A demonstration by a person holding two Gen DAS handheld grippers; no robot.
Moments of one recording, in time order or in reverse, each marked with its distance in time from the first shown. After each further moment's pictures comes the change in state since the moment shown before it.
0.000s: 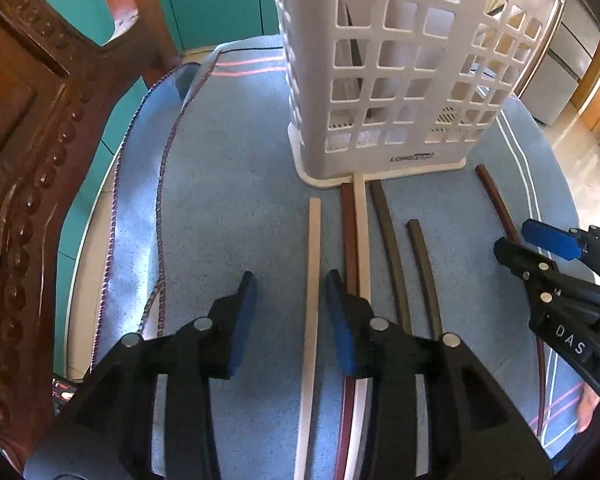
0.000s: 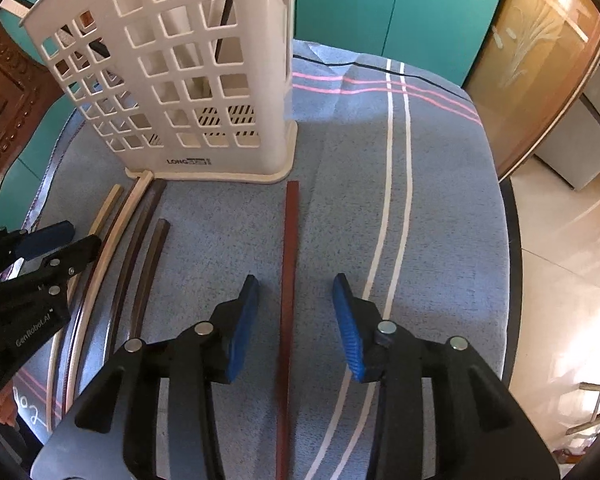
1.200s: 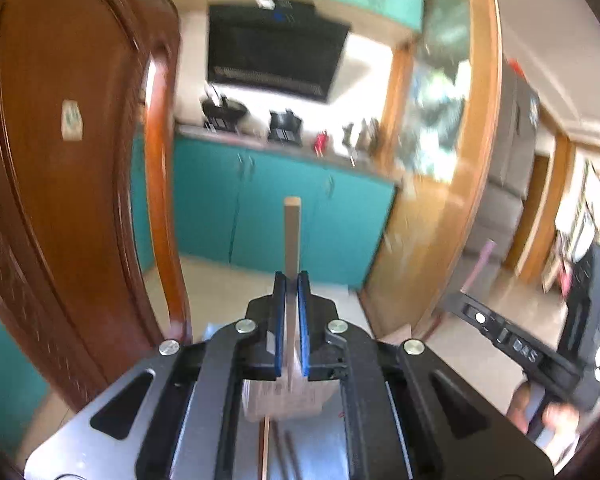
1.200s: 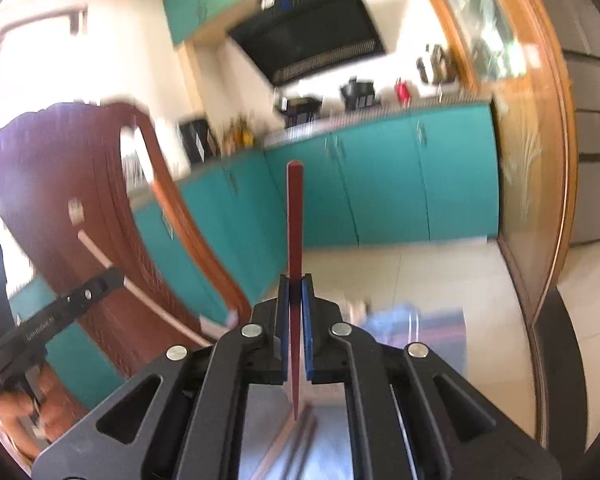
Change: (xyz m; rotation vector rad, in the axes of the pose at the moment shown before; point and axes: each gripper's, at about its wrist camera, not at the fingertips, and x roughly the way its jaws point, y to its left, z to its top) left arm -0.297 0.021 0.030 -0.163 -0.850 -0.200; right arm -0.284 -0.032 0.021 0.174 -0.798 0.338
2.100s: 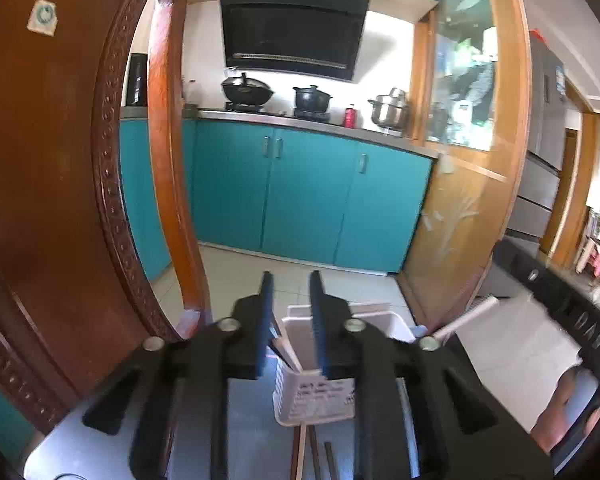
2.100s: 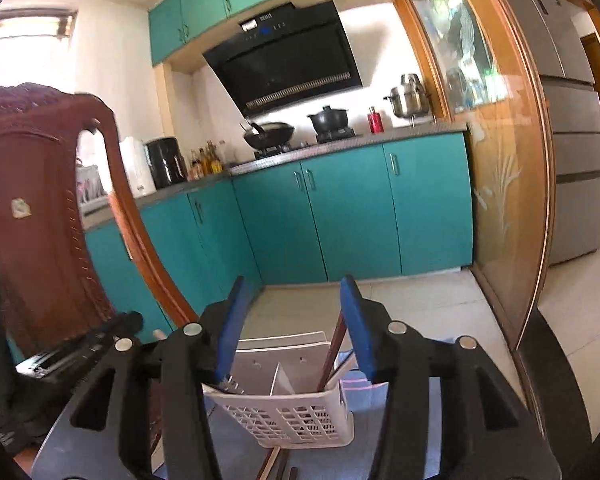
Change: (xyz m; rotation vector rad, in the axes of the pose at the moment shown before) left arm 0.063 0.012 -0.059 0.070 0.074 0.101; right arm 0.051 -0.008 -0.034 -0.050 -0.107 -0.132
